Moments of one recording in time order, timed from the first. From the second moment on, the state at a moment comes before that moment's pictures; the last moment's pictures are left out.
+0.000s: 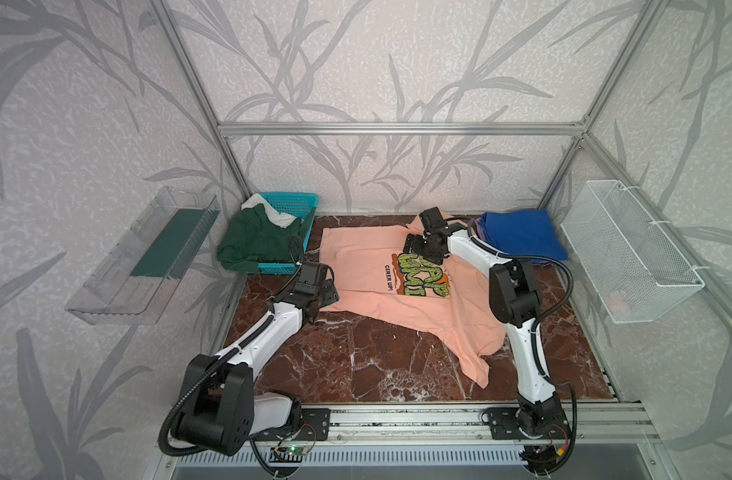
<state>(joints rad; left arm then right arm) -0.21 1.32 0.75 -0.37 -0.20 -0.58 0.42 2.24 1.87 -0.63 -0.13 0.66</state>
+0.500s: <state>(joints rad) -0.13 1.56 0.81 -0.32 -0.16 -0.60 0.32 1.56 1.07 -0.40 -0.20 0.72</state>
